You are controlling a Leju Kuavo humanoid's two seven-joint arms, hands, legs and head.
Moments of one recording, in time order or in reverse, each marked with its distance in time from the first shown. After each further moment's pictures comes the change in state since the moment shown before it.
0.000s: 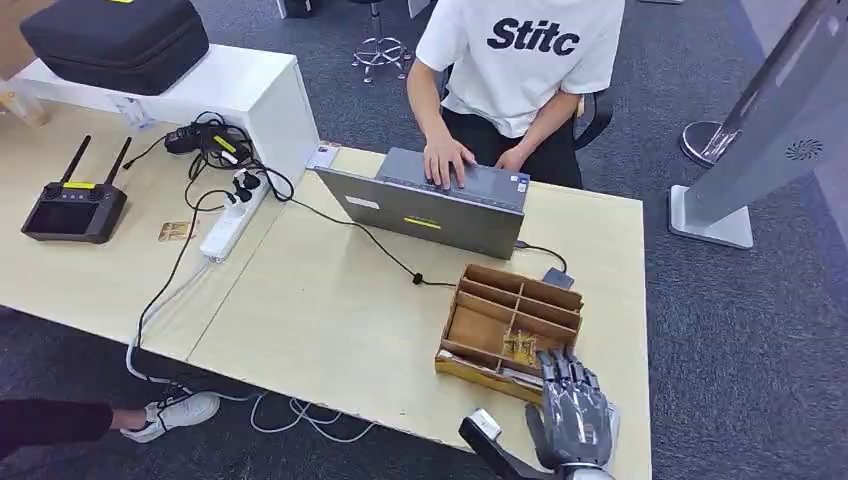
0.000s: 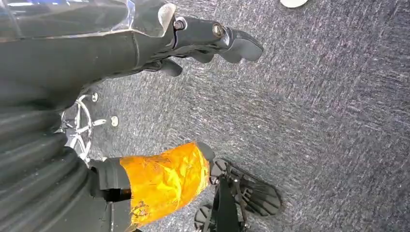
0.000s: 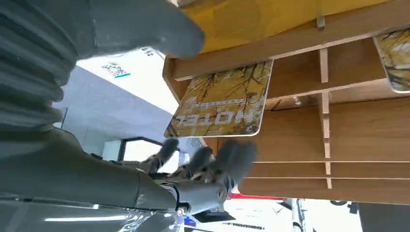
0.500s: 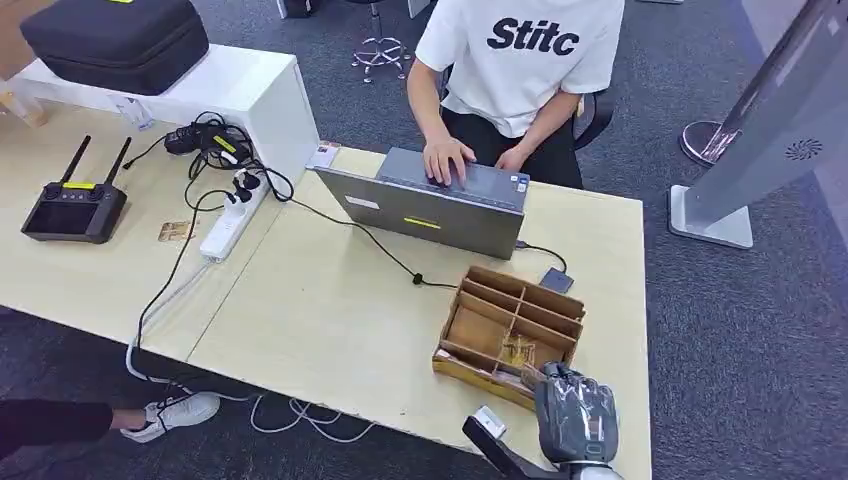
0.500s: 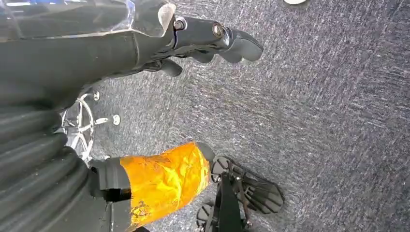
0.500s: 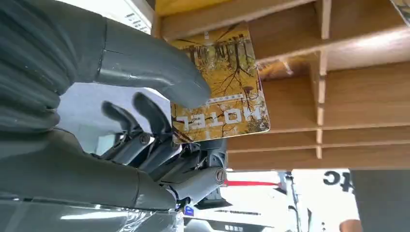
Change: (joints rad) left arm 0.000 -0.010 0.000 -0.003 -0.003 0.000 0.006; right arm 0.002 0.005 -0.023 -0.030 -0.003 -0.044 -0.065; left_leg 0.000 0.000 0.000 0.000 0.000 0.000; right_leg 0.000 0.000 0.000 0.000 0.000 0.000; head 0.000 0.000
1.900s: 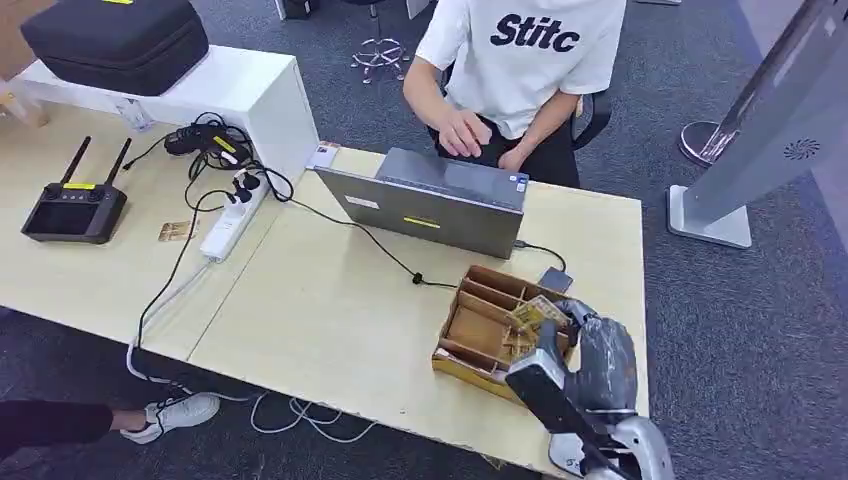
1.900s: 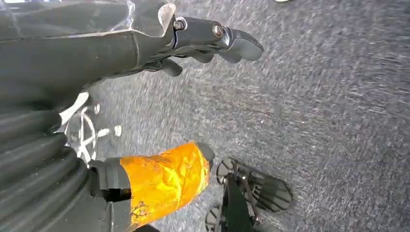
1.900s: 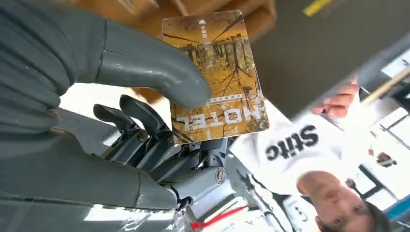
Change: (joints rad) left arm -0.004 -0.008 -0.028 -0.016 -0.077 -0.028 0.010; right arm -0.160 0.146 -0.154 -0.144 -0.533 0.216 -0.270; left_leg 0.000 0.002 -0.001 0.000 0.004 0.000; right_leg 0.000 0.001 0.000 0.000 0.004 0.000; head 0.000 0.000
